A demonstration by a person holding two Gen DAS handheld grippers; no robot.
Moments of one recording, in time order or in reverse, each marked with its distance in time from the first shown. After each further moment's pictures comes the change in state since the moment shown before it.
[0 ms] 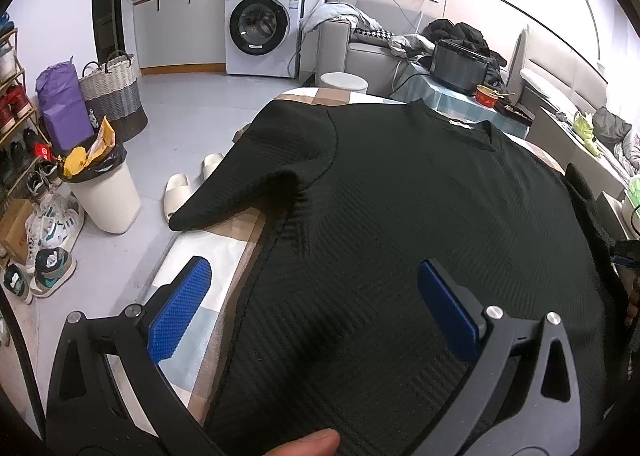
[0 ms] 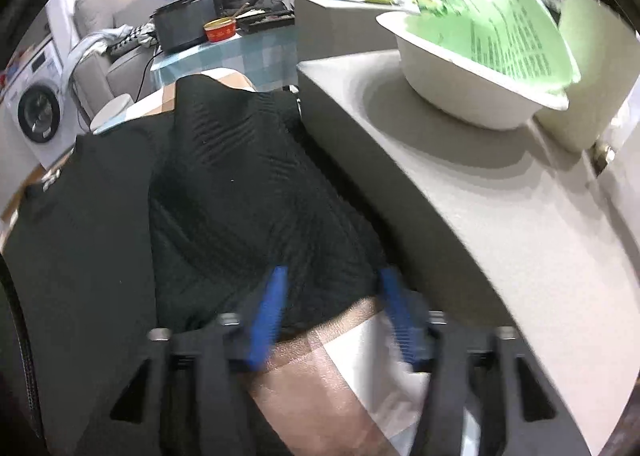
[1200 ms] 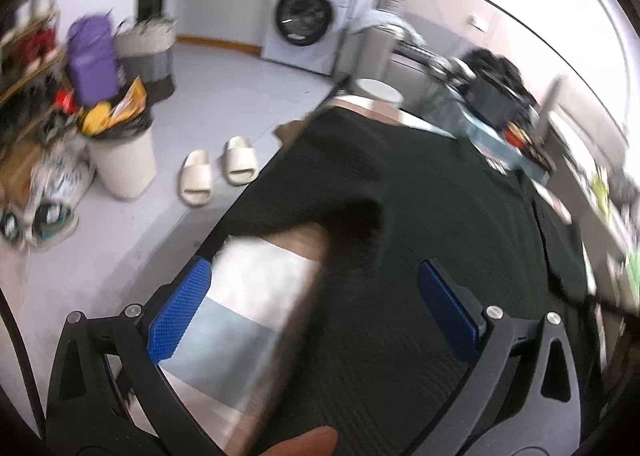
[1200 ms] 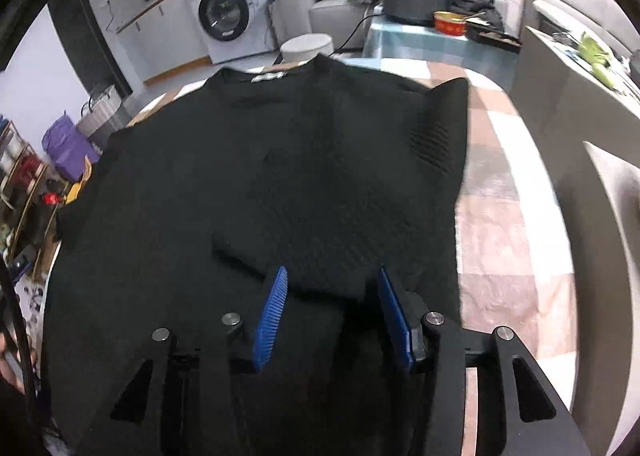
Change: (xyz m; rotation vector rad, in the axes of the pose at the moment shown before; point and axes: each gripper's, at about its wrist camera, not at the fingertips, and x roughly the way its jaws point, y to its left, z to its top) left arm 0.006 0.075 0.024 -0.252 0.023 0.024; right arm -0.043 0.100 -0.013 -0.470 0.029 0.503
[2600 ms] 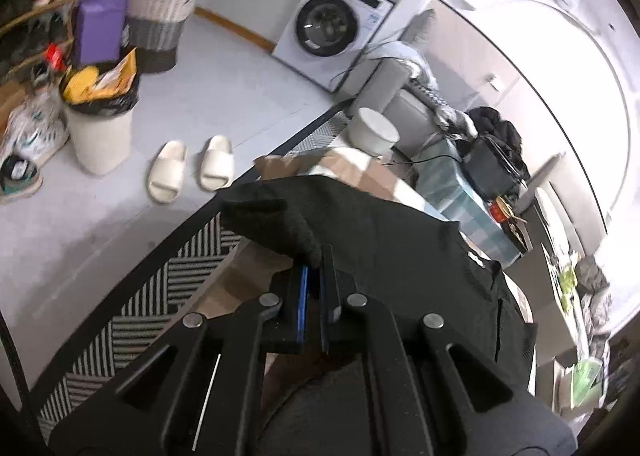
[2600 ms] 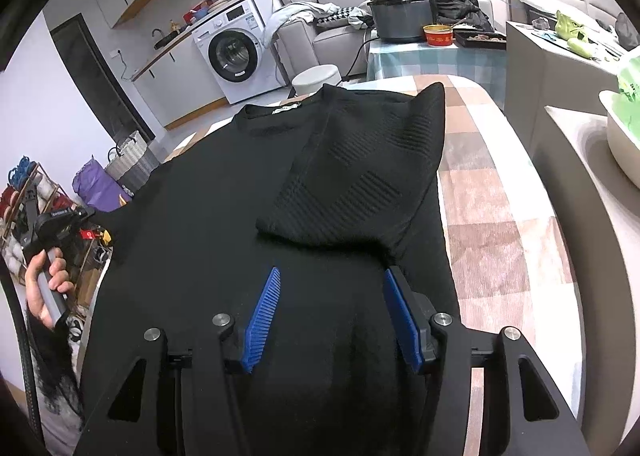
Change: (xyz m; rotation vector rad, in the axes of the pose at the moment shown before) left arm 0.044 -0.004 0.083 -0.193 -0.043 -0.121; right arm -0.060 -0.003 -0.057 0.096 -0.088 0.109
